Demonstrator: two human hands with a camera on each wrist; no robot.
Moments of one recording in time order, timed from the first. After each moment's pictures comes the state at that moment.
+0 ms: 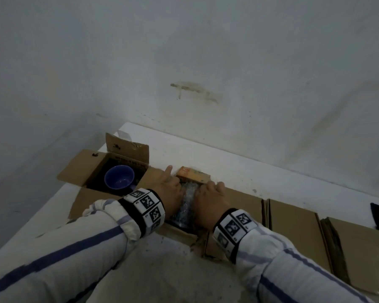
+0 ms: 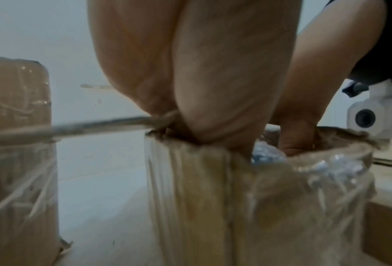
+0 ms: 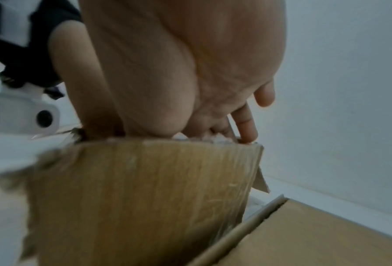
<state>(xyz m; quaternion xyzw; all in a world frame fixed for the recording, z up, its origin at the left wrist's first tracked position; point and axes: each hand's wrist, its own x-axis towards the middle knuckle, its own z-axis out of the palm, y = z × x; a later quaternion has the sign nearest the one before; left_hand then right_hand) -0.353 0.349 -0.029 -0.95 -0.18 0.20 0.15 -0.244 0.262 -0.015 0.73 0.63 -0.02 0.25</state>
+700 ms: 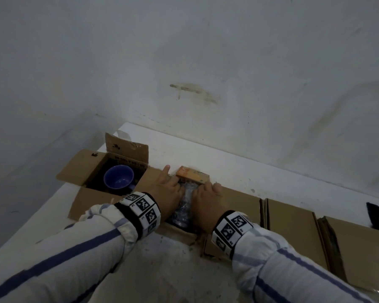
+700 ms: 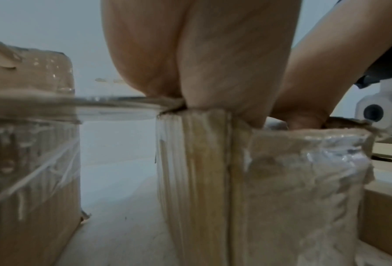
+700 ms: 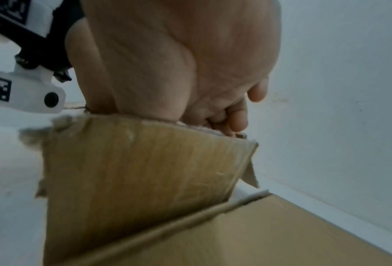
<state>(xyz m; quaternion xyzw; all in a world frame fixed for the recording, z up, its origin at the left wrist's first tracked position) -0.363 0.344 -0.028 -0.96 -0.20 0.18 0.13 -0.246 0.256 -0.017 0.72 0.65 0.01 0.25</state>
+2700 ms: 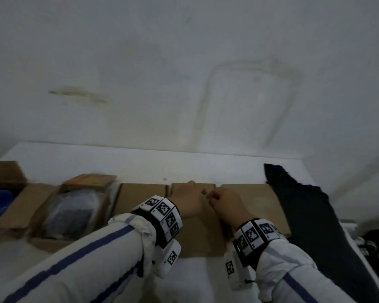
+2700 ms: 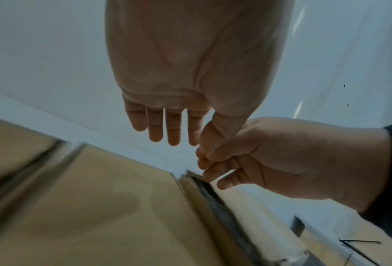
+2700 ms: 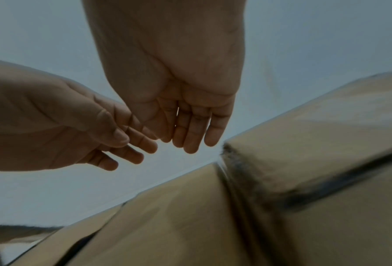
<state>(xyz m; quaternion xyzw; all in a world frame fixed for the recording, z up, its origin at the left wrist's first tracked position) -0.112 0.159 -0.002 -0.93 -0.20 0.11 -0.28 -0.023 0.053 -0.012 0.89 0.36 -0.20 -0.19</state>
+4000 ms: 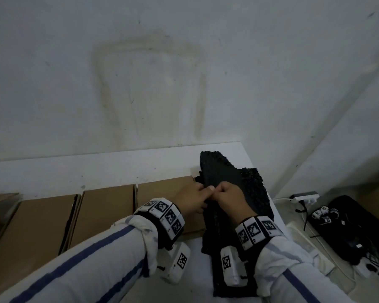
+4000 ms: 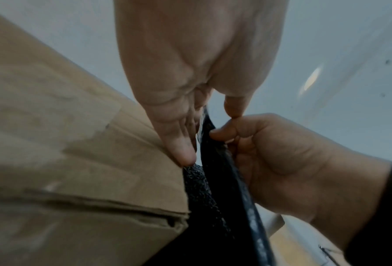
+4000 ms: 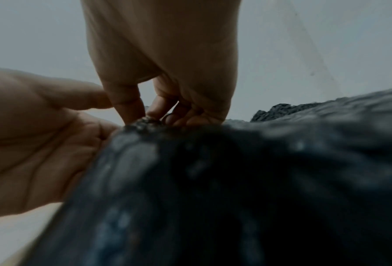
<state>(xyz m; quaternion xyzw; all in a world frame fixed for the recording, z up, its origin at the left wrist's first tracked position) 0.081 -0.016 -0.022 -0.77 -0.26 0.07 -0.58 0.155 -0.124 -0.036 0.83 0.16 -0.24 -0.47</state>
